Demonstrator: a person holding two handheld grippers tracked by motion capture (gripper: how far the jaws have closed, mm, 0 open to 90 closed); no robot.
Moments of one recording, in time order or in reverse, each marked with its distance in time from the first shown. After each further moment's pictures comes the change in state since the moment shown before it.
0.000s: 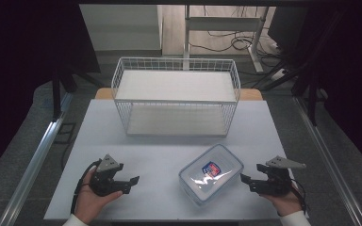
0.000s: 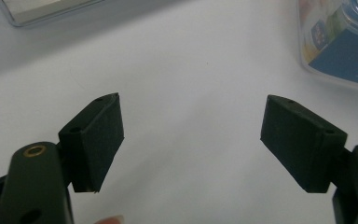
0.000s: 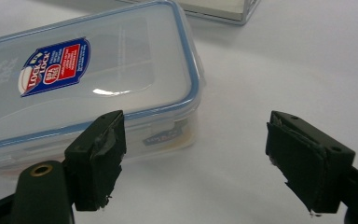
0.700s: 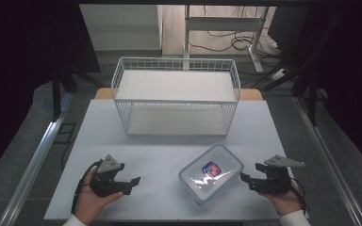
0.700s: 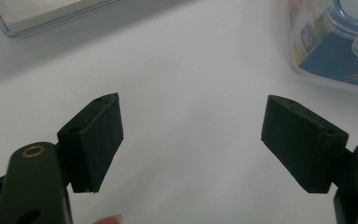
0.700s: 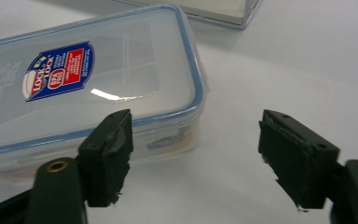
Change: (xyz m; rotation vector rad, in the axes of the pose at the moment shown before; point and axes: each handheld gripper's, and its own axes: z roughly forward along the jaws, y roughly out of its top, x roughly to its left) left arm -0.004 0.002 -0.002 -0.002 -0.010 0.029; right arm 0.005 0.006 -0.002 0.007 -0.013 -0.018
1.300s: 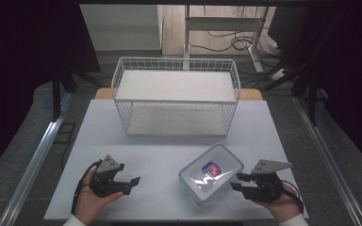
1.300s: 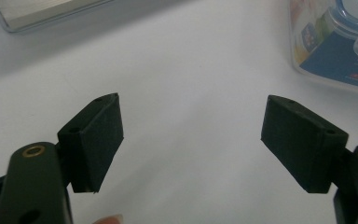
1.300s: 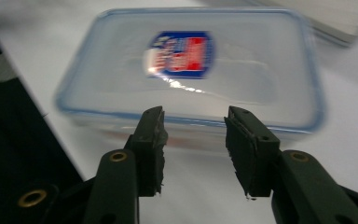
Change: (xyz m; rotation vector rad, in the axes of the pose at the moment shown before) left arm 0.001 -0.001 0.000 -0.002 -0.001 -0.015; right arm 0.042 0.012 -0.010 0.086 0.220 -0.221
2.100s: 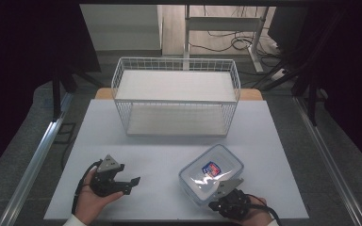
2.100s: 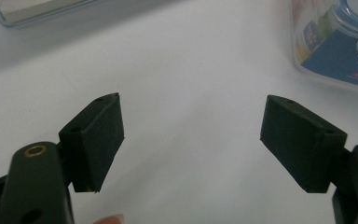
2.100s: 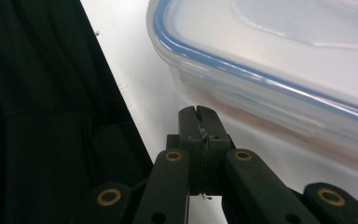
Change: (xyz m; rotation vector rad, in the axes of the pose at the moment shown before) left arm 0.000 0.000 0.002 0.010 -0.007 -0.013; right arm 0.056 -0.010 0.066 0.265 0.141 -0.248
